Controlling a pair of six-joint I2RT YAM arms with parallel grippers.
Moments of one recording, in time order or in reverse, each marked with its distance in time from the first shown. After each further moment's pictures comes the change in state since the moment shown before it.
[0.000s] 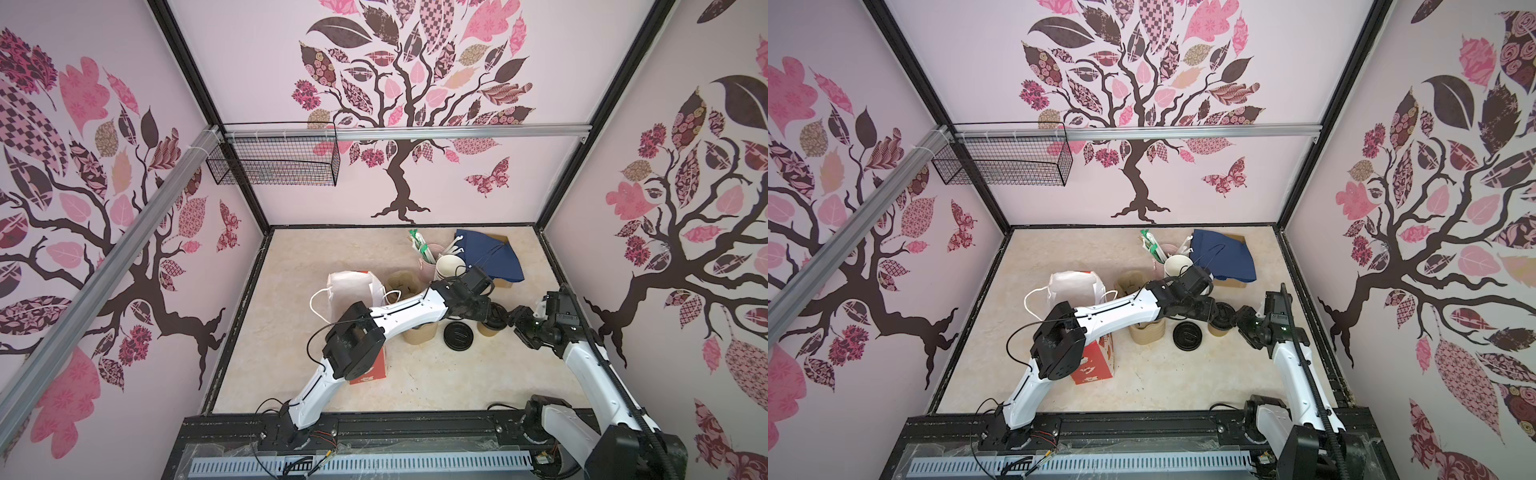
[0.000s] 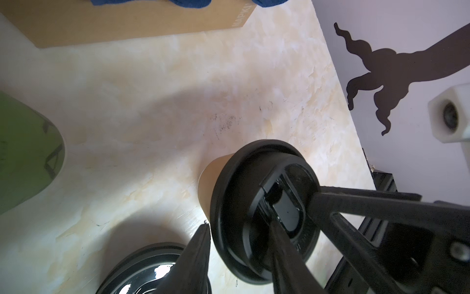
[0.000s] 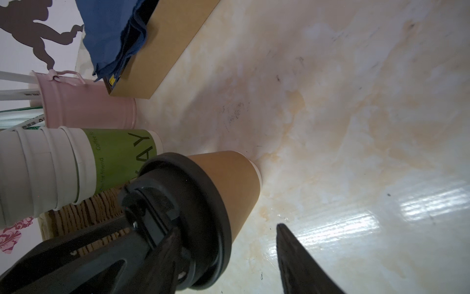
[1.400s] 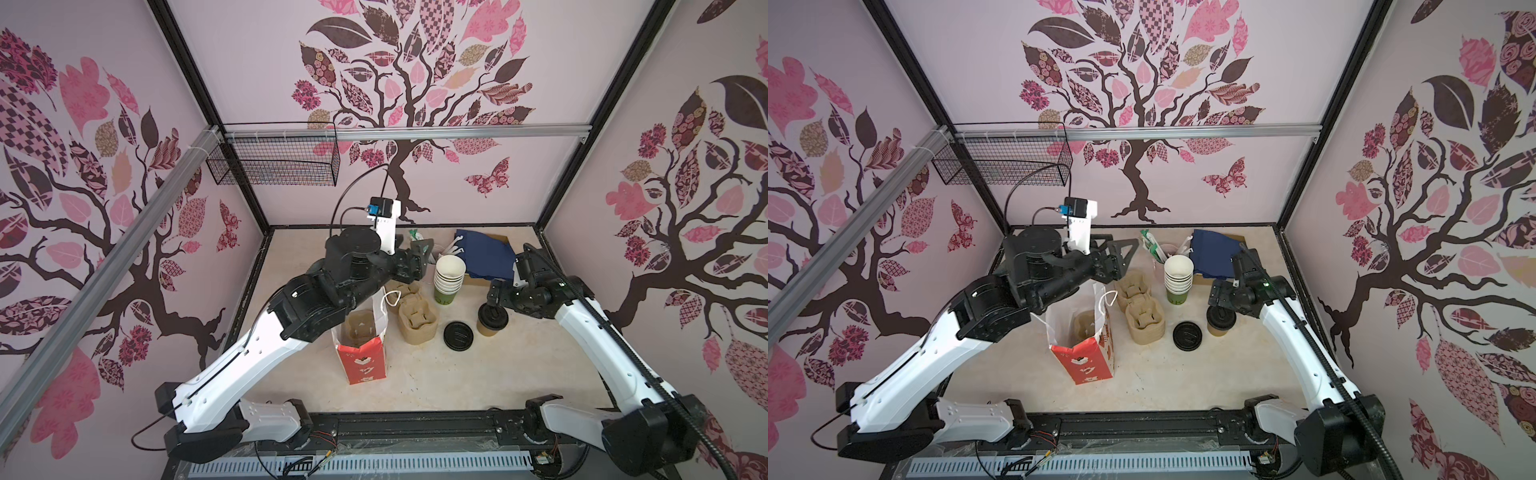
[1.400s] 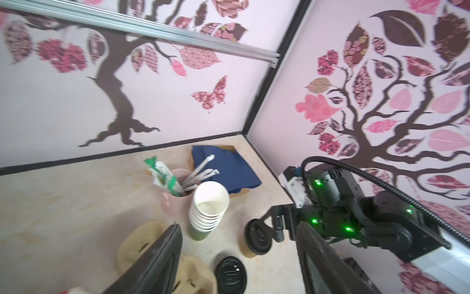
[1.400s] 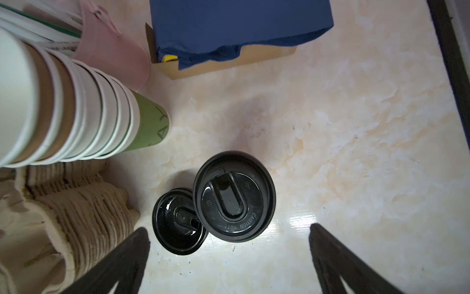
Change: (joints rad) left arm 0.074 -0.973 -0.230 -0.117 -0.423 0.261; right arm 0.377 0.242 0.526 -0.405 0.390 -0.230
